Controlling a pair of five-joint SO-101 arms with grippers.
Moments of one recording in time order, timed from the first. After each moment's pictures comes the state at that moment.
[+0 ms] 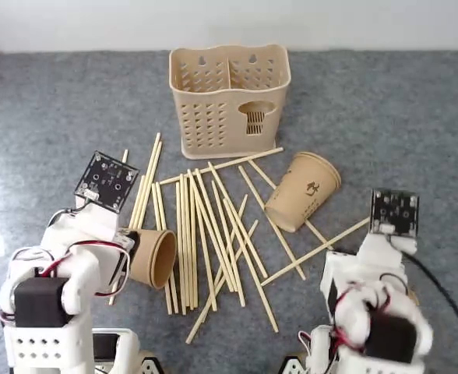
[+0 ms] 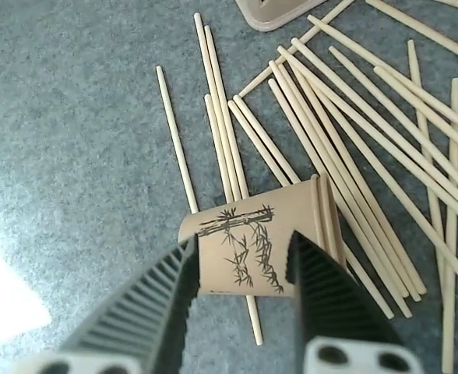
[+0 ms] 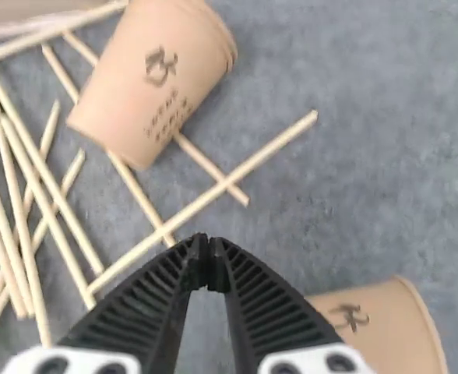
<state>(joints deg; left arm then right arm) -4.7 -63.0 39.4 91.1 -15.7 7.4 -76.8 51.1 90.1 0.2</state>
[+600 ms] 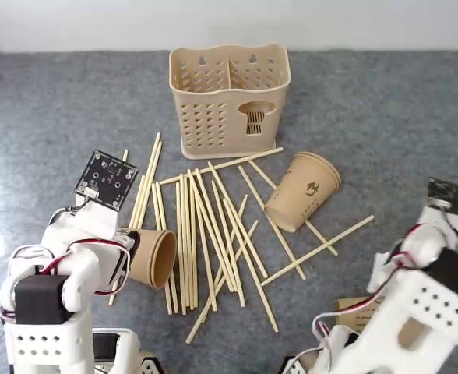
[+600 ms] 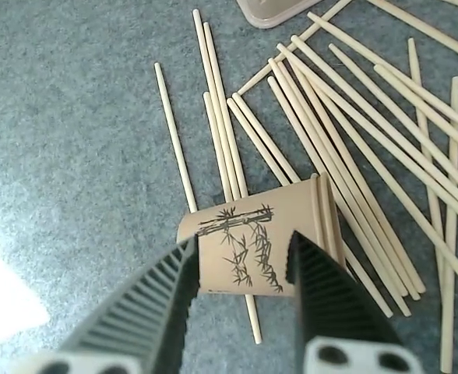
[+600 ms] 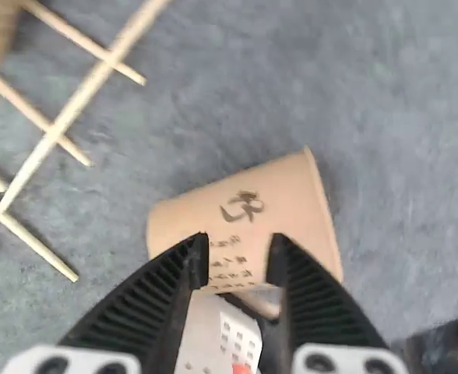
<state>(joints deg) -4.7 -62.3 39.4 91.1 -15.7 36.1 -47.3 37.5 100.0 16.2</state>
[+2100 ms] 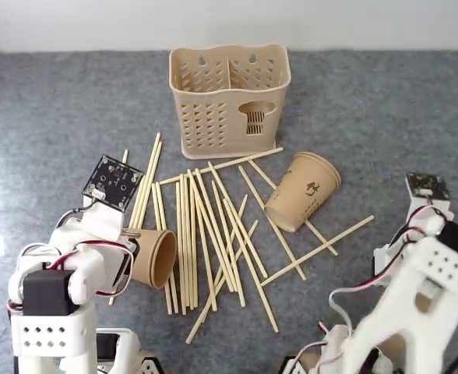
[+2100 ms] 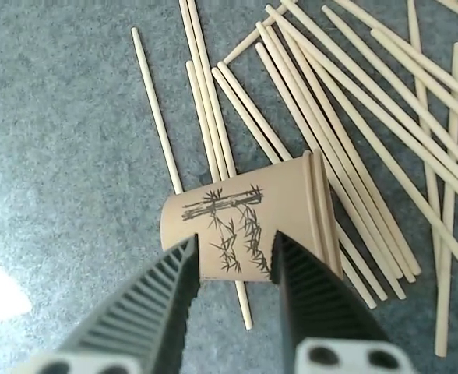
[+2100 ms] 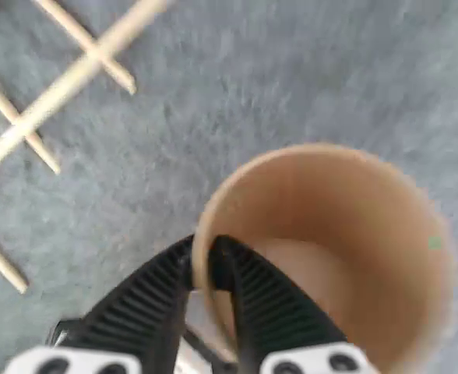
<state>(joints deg) -4.7 -62.1 42.2 91.1 -15.7 32.2 -38.2 40.6 87.0 27.6</state>
